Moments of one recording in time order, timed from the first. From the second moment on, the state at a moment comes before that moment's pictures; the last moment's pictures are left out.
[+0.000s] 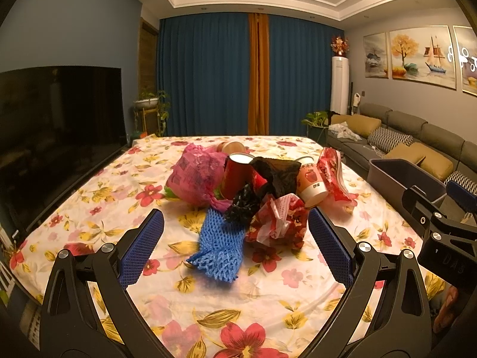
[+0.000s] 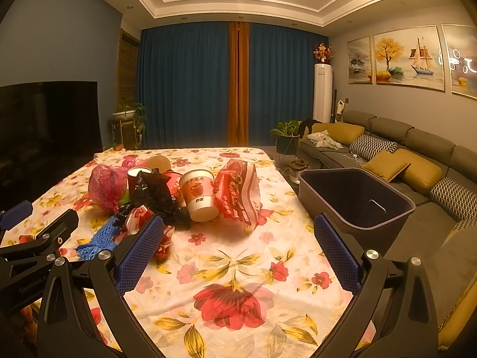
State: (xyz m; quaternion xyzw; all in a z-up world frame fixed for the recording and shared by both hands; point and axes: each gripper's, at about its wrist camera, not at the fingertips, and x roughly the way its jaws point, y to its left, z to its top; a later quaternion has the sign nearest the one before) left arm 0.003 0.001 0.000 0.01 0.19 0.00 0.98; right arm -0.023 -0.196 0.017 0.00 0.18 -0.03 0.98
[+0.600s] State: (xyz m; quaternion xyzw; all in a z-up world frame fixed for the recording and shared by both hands) left arm 0.009 0.003 -0.002 0.01 0.19 0.00 0.98; right arm -0.015 -0.193 0.013 0.01 0.18 -0.01 0.98
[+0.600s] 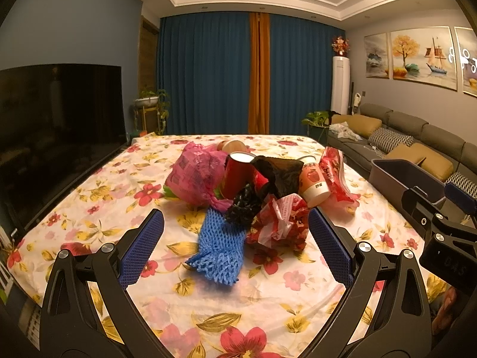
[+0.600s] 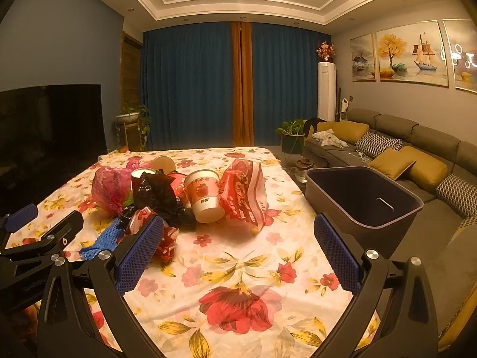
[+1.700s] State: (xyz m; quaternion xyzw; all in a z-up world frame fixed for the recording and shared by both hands) left arm 0.031 0.014 -0.019 0.00 0.20 0.00 0.98; right arm 0.008 -0.190 -0.004 0.02 0.20 0.01 0.98
